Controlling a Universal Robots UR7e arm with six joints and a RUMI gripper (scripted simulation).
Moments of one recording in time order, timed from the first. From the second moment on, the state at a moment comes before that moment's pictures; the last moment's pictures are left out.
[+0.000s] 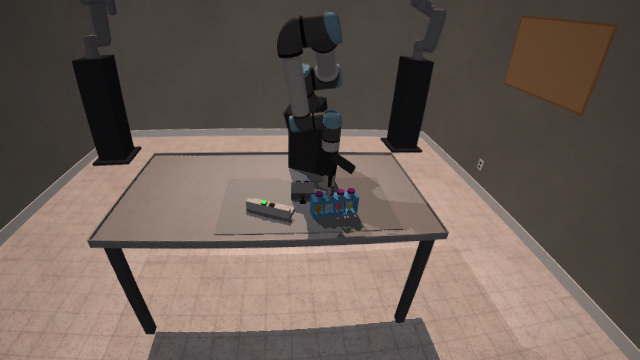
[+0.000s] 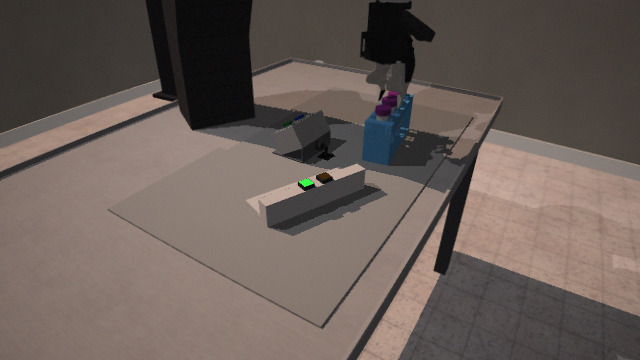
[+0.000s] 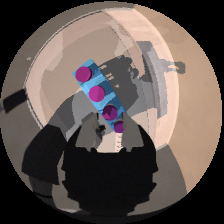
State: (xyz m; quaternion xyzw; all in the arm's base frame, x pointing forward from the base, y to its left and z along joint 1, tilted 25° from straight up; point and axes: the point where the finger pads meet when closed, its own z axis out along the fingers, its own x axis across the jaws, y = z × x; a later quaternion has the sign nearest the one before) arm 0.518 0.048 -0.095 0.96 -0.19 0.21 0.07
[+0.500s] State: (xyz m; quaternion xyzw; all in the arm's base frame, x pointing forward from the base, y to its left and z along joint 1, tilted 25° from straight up) arm 0.518 0.048 -0.095 0.98 0.03 0.19 0.12
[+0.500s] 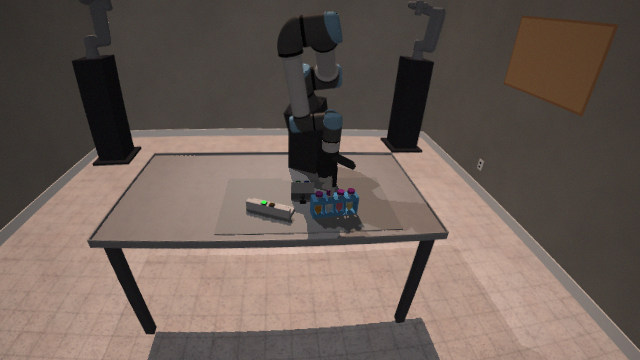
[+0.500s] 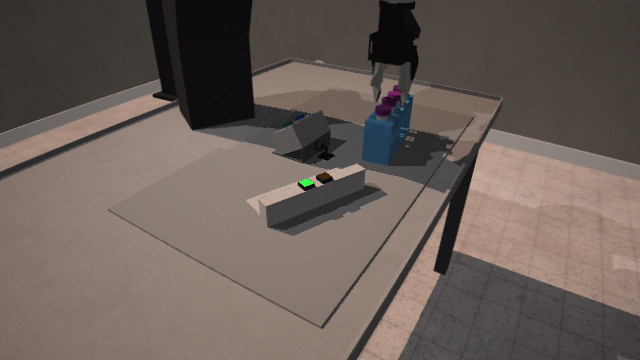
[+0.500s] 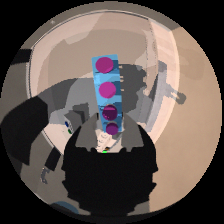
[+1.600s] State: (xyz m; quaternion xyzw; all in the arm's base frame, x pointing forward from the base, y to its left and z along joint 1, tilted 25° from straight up) arm 0.518 0.048 -0.095 0.92 0.31 0.15 0.16
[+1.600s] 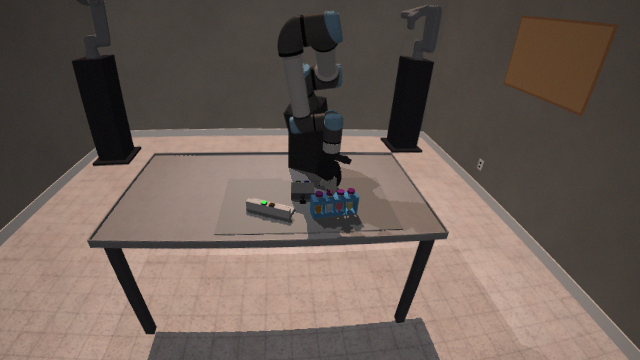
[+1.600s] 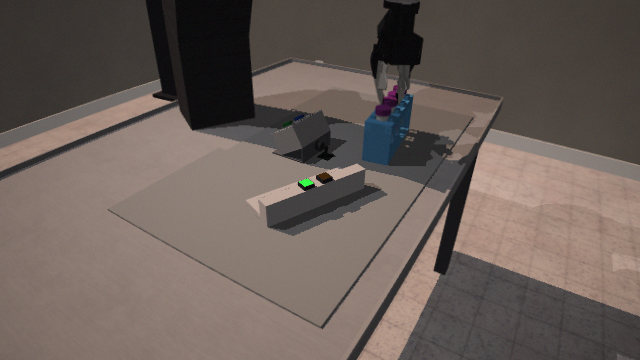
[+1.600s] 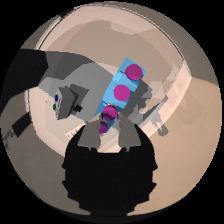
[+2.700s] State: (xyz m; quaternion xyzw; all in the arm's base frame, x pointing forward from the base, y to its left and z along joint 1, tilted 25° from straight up) arm 0.518 0.048 -0.096 0.96 -0.19 0.21 0.07
